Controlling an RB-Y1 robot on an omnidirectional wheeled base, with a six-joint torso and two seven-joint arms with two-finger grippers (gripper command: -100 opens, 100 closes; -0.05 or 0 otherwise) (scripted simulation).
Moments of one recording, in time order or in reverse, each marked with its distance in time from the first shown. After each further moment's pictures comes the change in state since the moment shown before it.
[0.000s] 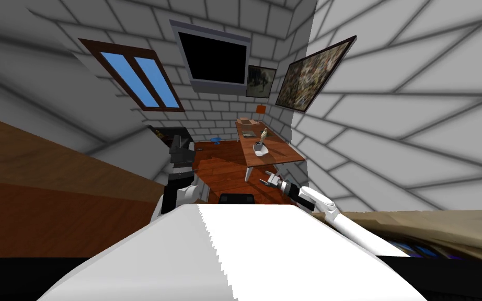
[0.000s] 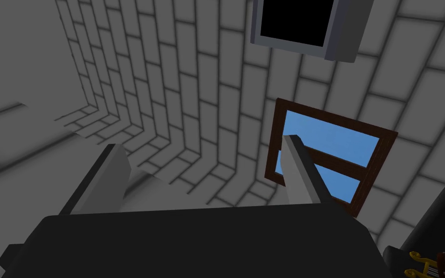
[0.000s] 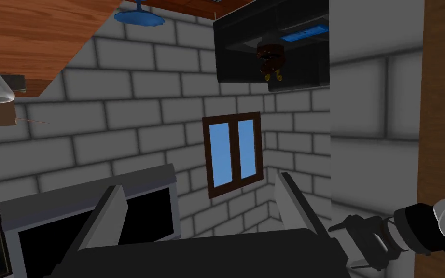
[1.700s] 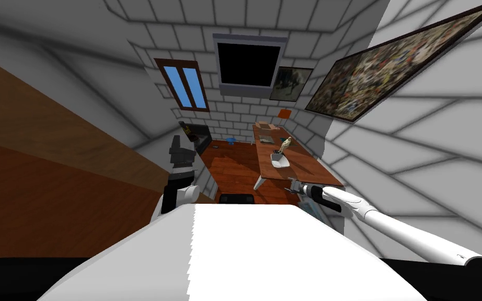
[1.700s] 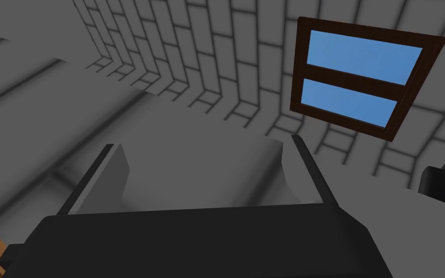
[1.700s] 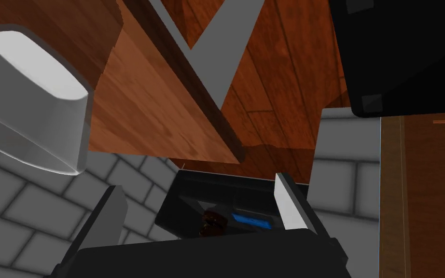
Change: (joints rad) left arm 0.000 0.000 0.000 0.000 0.000 0.000 0.000; right arm -0.076 -0.301 0.129 0.353 0.139 0.101 0.203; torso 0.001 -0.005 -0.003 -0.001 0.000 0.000
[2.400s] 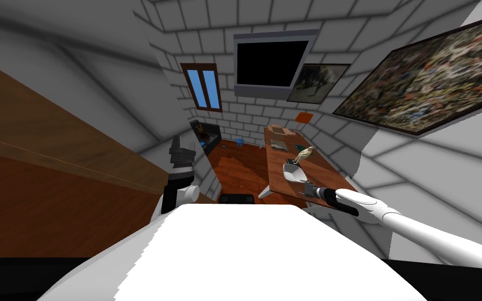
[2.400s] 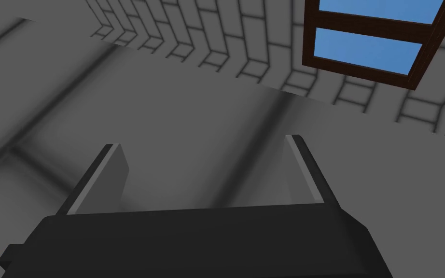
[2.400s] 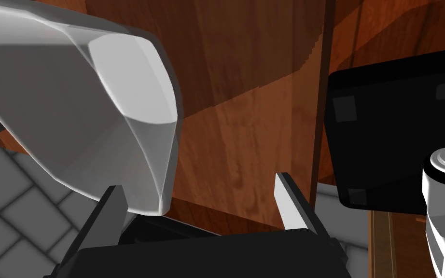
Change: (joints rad) left arm 0.000 0.000 0.000 0.000 0.000 0.000 0.000; right arm -0.011 -0.082 0.053 0.151 0.037 0.053 0.098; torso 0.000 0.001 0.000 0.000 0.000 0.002
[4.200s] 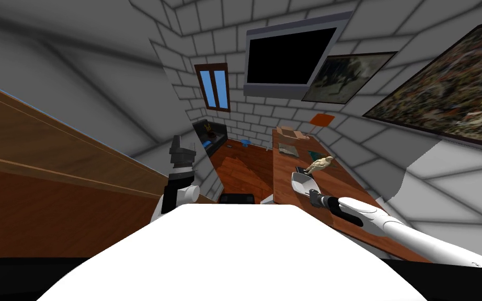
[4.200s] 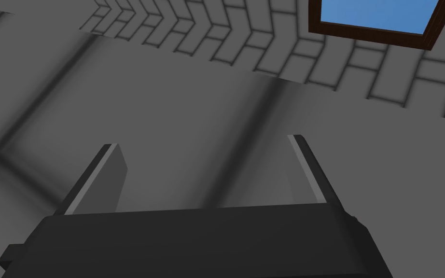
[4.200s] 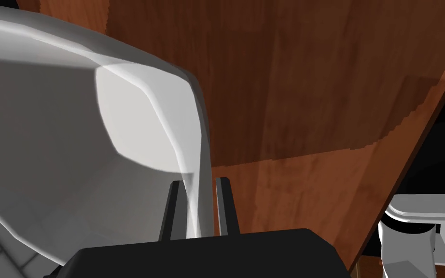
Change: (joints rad) left arm 0.001 -0.001 -0.002 0.001 0.000 0.000 0.000; right arm 0.007 0.062 0.068 0.138 0.042 0.025 0.091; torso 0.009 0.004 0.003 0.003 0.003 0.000
